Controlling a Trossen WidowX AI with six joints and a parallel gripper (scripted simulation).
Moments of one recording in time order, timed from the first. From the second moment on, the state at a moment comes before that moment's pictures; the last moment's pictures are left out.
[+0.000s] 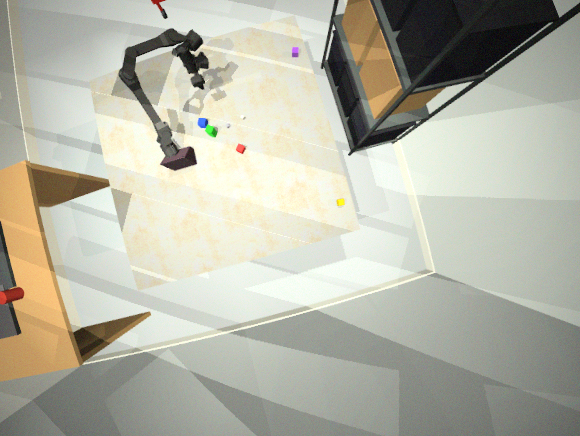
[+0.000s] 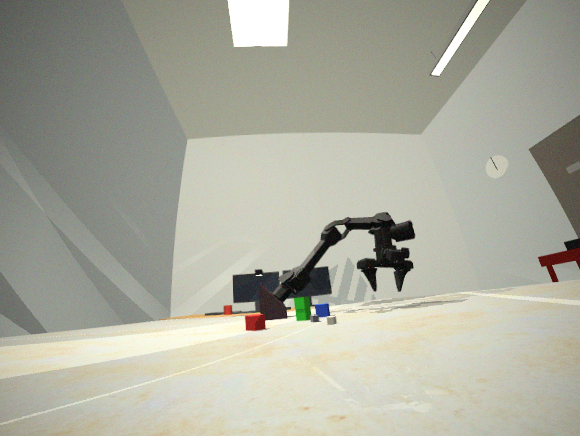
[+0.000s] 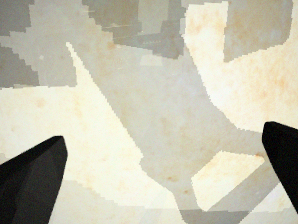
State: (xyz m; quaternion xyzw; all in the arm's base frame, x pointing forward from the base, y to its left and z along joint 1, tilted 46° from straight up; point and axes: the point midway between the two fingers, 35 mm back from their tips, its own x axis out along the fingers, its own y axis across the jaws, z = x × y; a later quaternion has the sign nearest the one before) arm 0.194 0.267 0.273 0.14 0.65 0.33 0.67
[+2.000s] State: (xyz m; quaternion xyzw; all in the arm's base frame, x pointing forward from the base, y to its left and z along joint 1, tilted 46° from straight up) arm 0.355 -0.003 -0.022 0.44 0.73 0.06 0.52
